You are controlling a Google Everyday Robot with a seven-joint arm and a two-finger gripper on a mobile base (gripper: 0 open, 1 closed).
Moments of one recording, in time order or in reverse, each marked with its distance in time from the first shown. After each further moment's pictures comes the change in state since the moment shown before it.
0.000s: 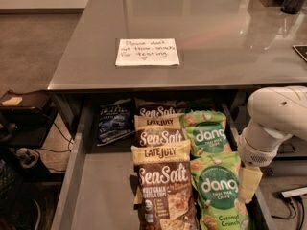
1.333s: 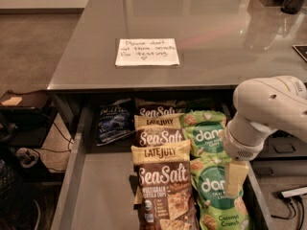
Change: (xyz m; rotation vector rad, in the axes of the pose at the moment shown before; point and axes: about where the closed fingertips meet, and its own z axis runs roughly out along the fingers) arm -0.055 0.011 -0.033 0.056 -0.047 -0.125
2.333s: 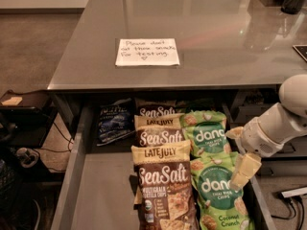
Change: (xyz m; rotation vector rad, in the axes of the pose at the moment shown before) arm 0.013 -0.014 -0.004 -0.097 -0.369 0.136
